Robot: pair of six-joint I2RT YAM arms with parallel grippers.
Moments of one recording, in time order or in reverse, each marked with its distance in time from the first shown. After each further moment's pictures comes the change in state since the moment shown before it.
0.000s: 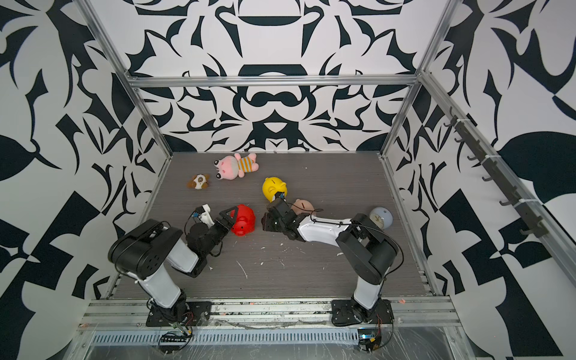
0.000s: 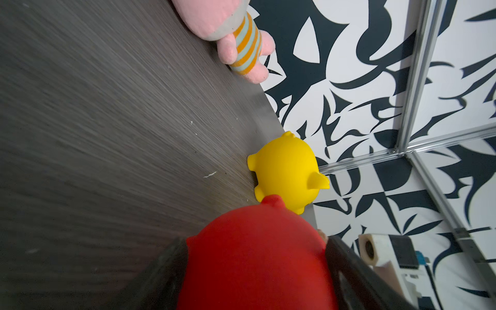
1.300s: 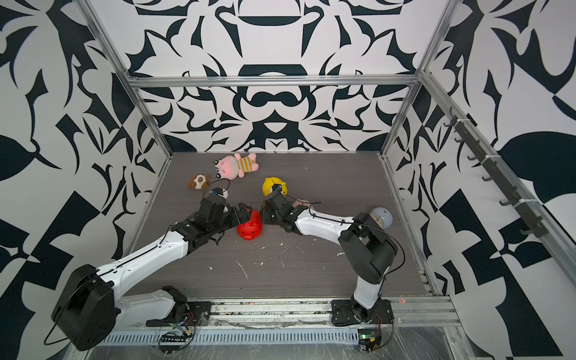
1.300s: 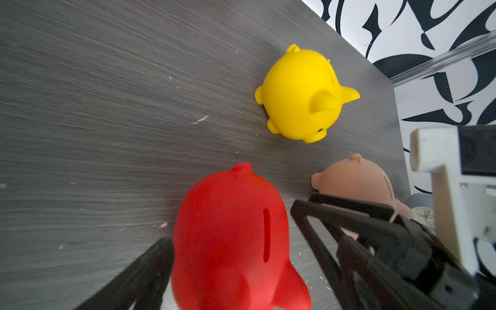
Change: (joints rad) left arm -0.256 -0.534 0.506 -1.530 -0.135 0.325; right arm -0.003 0.000 0.106 -0.118 0.055 -0.045
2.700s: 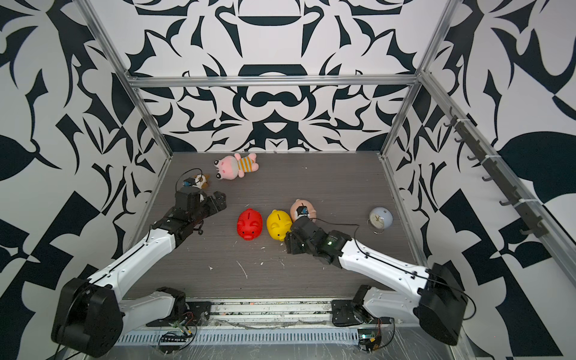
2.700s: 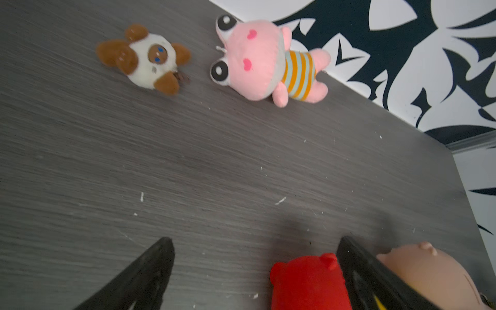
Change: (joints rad) left arm 0.313 -0.057 0.035 -0.052 -0.028 0.223; right arm 0.093 -0.541 -0.338 -0.332 0.047 -0.005
